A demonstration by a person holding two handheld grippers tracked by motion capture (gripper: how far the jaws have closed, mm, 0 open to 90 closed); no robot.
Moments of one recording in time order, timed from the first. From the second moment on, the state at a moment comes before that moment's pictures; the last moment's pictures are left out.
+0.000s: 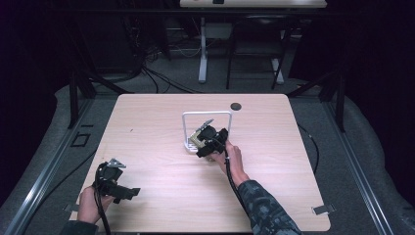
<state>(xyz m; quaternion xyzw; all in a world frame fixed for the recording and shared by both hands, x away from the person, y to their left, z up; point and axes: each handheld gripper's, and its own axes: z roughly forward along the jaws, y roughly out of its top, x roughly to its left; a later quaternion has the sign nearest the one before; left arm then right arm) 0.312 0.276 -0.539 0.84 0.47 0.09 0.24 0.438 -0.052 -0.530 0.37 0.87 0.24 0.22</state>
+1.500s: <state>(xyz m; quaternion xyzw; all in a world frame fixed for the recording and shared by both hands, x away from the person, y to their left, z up) 0.312 0.275 -0.540 0.84 0.47 0.10 0.24 0.342 -0.173 -0.476 0.40 0.86 0.29 0.15</state>
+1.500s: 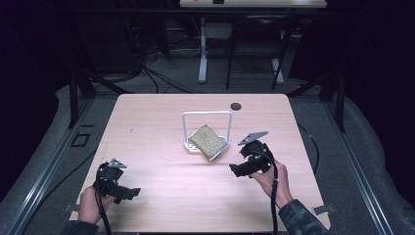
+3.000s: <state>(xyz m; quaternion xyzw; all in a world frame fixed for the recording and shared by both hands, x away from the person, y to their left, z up) 0.321 0.264 -0.541 0.85 0.46 0.09 0.23 0.279 -0.303 -0.531 0.51 0.83 0.21 0.12</state>
